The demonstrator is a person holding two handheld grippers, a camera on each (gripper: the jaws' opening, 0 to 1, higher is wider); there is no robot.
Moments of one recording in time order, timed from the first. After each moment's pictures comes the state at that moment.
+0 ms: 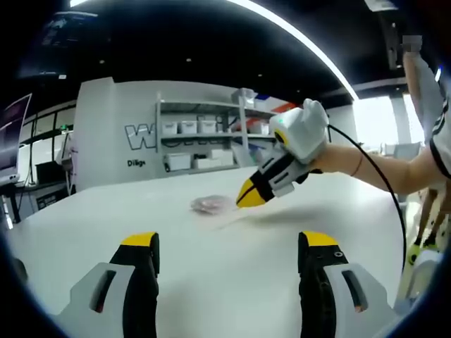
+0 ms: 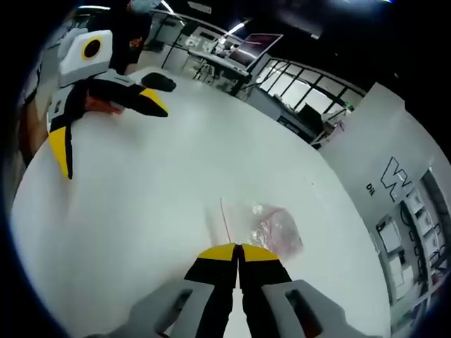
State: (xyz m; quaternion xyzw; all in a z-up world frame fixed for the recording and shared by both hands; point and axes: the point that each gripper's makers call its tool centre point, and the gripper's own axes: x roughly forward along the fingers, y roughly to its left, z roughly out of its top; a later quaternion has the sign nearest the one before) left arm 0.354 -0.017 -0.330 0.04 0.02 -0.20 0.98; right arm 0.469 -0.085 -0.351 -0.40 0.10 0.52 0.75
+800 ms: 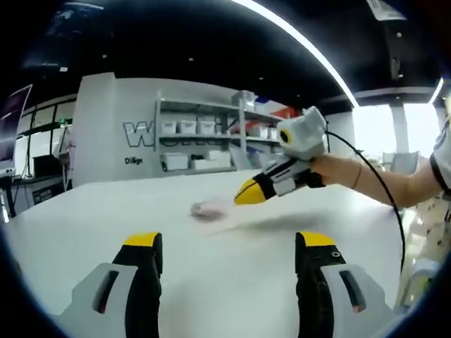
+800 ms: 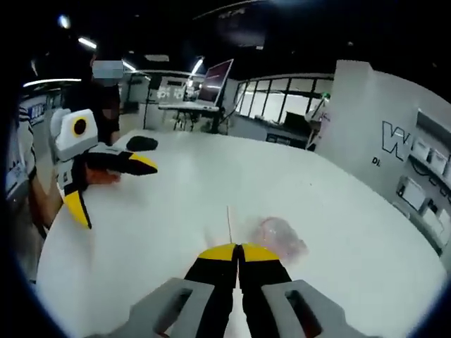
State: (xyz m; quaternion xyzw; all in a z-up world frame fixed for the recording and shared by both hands) left arm 0.363 -0.019 -0.322 0.02 0.02 -0.21 0.98; right arm 0.469 -0.085 -0.329 -0.21 0.11 0.55 0.80
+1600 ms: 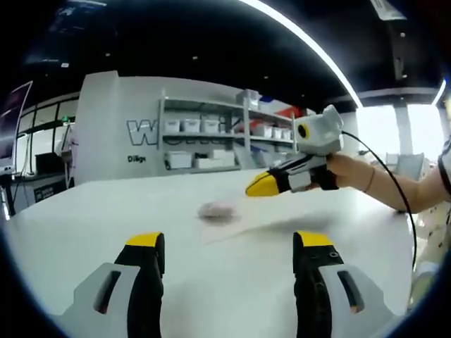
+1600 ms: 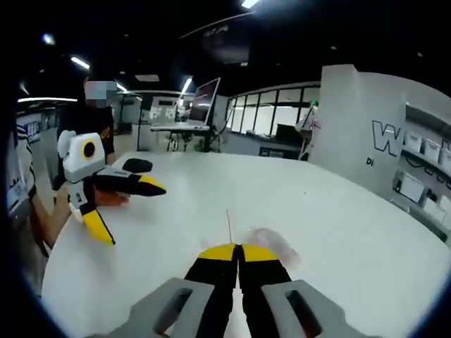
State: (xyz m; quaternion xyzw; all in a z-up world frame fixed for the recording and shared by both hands) left arm 0.383 -0.013 -0.324 0.01 0.03 -0.20 0.98; right arm 0.472 -0.086 -0.314 -0.16 0.09 0.55 0.81
